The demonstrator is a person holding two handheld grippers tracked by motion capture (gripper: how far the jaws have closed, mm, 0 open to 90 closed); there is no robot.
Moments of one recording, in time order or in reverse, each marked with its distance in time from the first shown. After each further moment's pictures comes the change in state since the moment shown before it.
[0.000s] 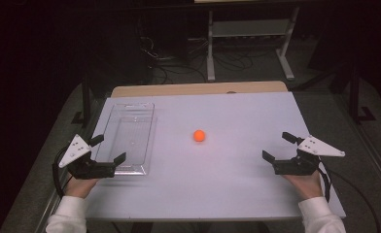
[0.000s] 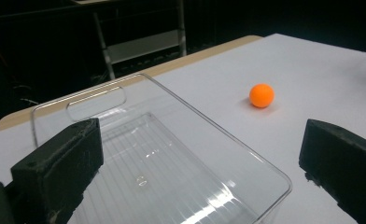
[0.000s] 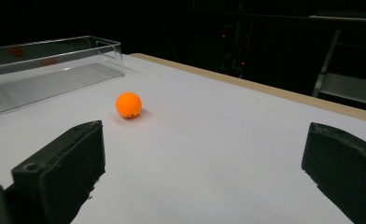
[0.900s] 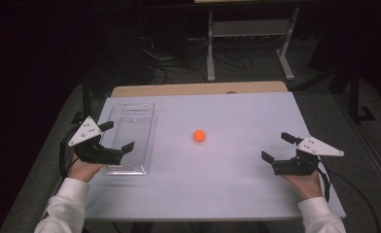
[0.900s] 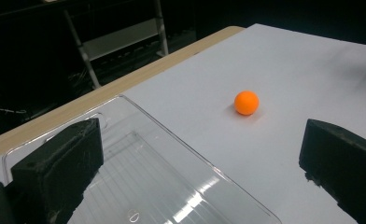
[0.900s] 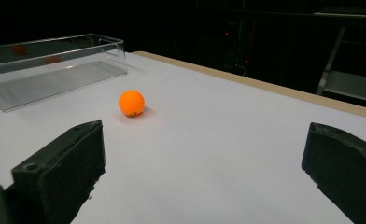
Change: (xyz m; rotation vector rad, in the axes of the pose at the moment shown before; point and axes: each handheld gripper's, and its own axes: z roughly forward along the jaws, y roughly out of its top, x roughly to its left) left arm 0.002 0.045 0.022 0.069 -0.084 0.065; right arm 0.001 0.000 0.002 0.012 0.013 0.002
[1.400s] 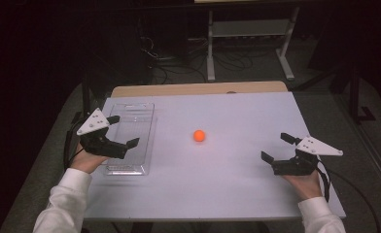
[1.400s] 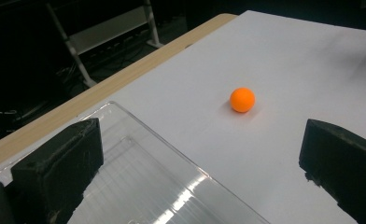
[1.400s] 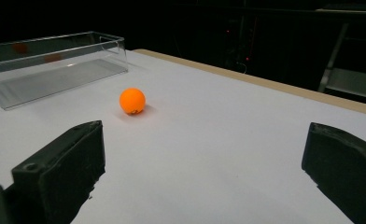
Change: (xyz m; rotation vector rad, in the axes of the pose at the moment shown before) left arm 0.003 0.023 0.017 0.070 -0.045 0.050; right arm 0.000 -0.001 0.001 0.008 0.003 0.007
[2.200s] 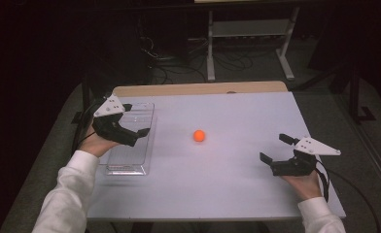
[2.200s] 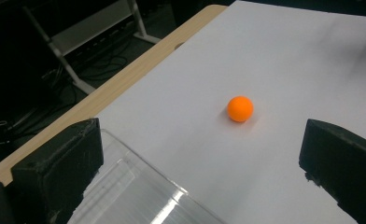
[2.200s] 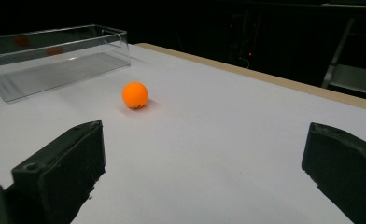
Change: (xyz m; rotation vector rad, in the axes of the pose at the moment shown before) left arm 0.005 0.038 0.028 0.066 -0.057 0.086; right arm 0.002 0.000 0.002 0.023 0.010 -0.016
